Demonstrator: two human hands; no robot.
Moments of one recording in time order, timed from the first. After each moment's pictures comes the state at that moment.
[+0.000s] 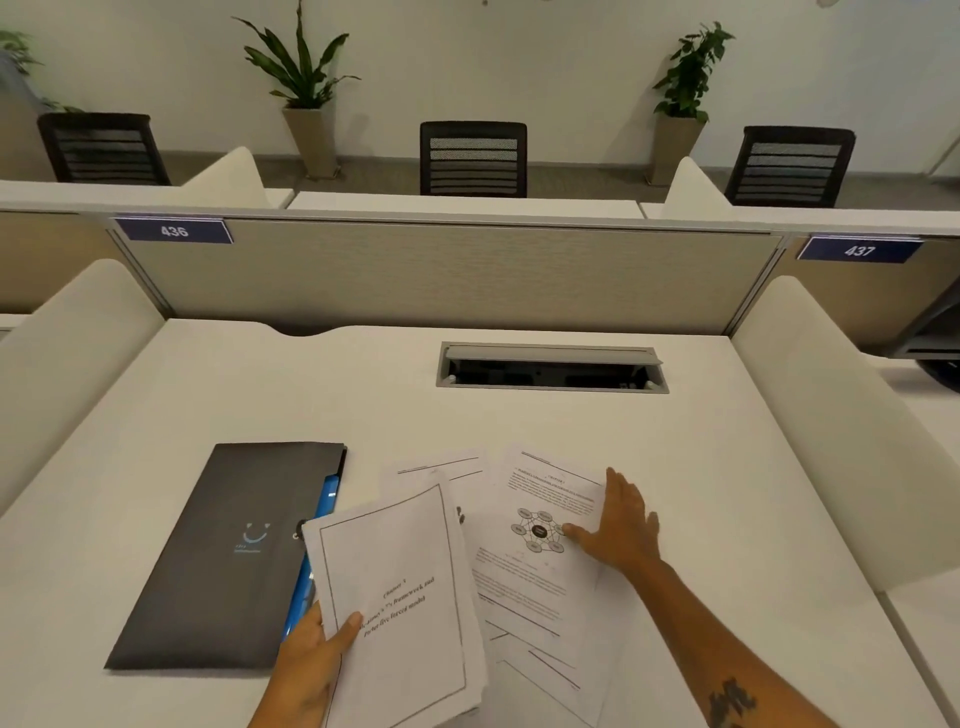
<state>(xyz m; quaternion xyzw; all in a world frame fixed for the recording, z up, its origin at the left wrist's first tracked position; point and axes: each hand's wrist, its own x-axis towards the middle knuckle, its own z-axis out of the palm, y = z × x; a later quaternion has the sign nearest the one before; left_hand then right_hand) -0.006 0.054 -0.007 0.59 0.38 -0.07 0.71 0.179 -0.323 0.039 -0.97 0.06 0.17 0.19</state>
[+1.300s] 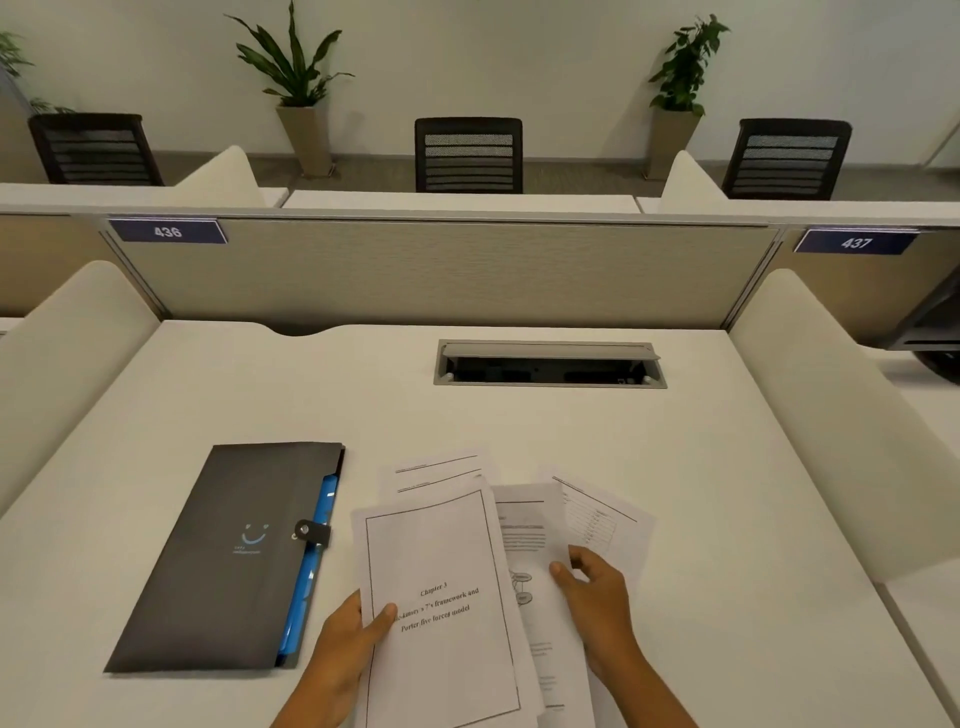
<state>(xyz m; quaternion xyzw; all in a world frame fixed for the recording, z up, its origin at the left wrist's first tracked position) 0.005 0.025 -0.005 0.63 0.34 -0.14 0.68 0.082 -0.283 0.011 -0.72 0.23 0.12 0.64</state>
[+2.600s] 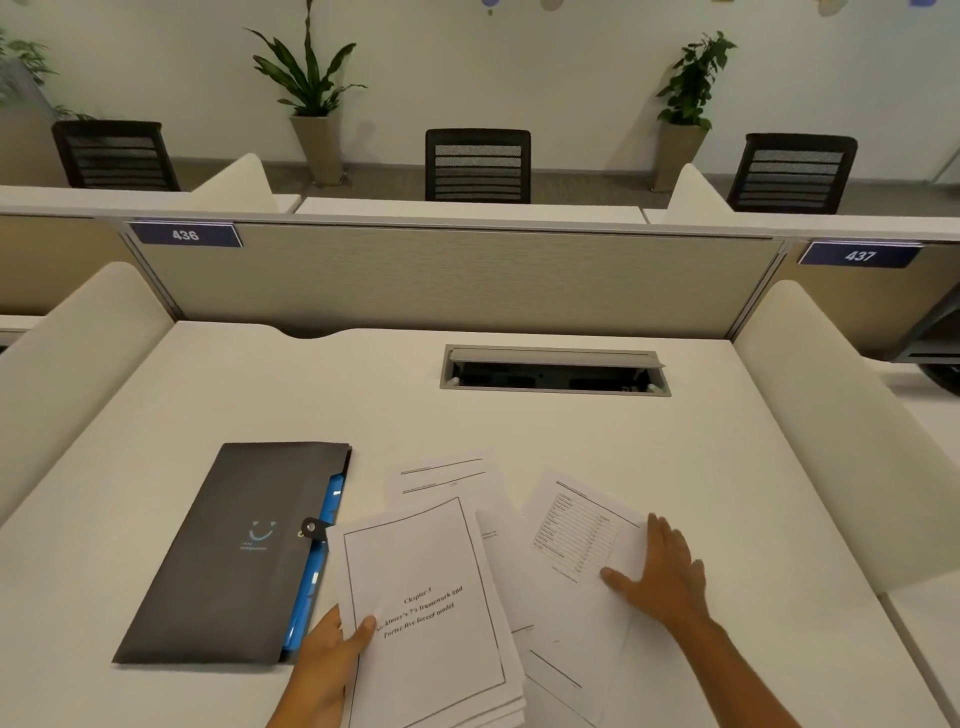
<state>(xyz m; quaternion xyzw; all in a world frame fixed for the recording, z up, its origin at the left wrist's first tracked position) -0.010 0.038 -0.008 0.61 0.40 -0.10 0.68 0.134 -0.382 -0.002 -0.97 0.10 0.17 0.15</state>
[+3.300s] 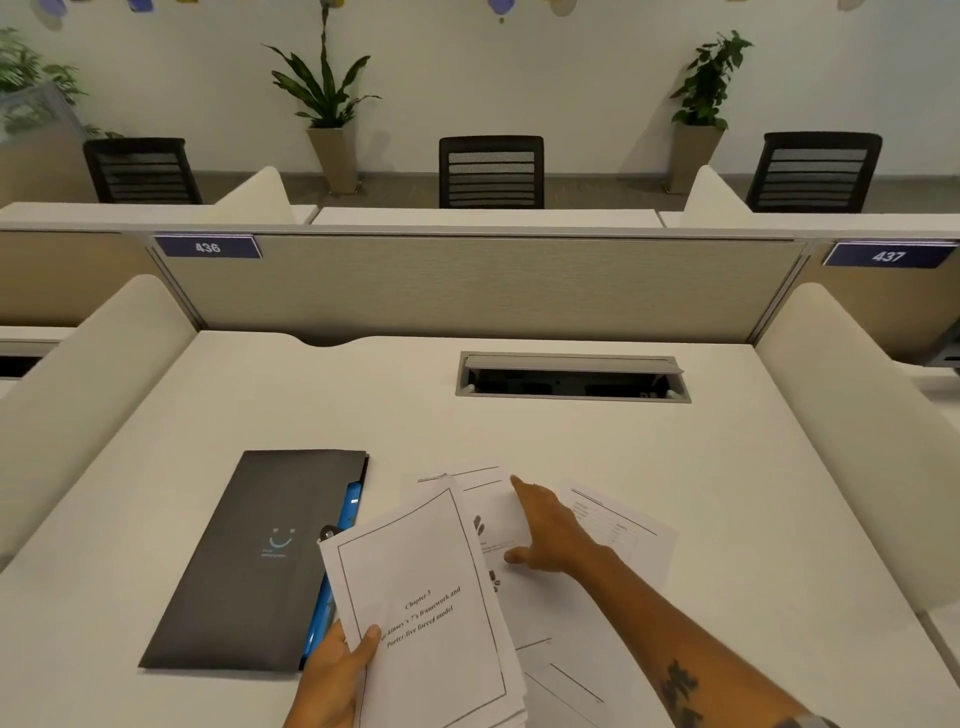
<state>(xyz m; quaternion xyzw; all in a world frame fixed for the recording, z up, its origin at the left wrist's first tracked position) -0.013 0.053 -0.007 0.60 0.39 -0.07 0.70 0.191 -0.224 0.031 -0.93 -0.19 0.22 0.22</state>
